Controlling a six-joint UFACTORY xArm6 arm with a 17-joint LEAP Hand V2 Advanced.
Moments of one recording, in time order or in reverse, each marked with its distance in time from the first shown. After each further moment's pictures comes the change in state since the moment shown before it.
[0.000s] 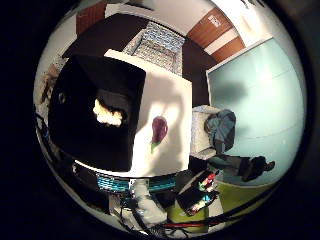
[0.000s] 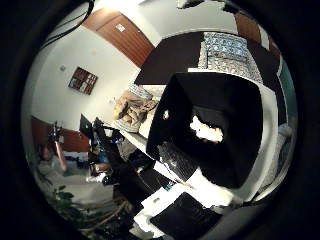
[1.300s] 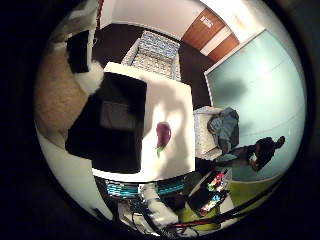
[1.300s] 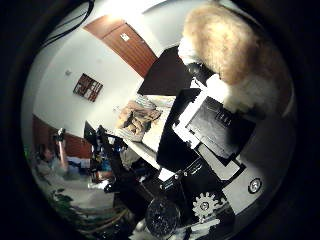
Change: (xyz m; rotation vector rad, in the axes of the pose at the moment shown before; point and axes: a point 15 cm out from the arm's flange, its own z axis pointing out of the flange) arm -0.060 -0.025 -0.001 0.093 -0.056 -0.009
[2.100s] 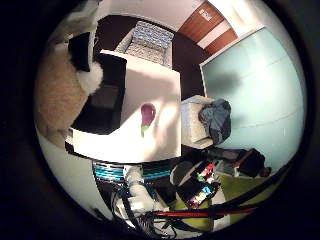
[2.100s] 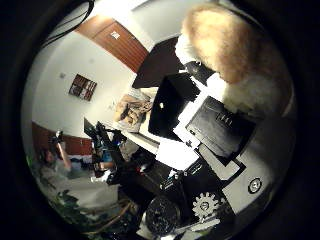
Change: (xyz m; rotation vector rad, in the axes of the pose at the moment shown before) arm 0.033 0.055 -0.082 -0.001 0.026 0.014
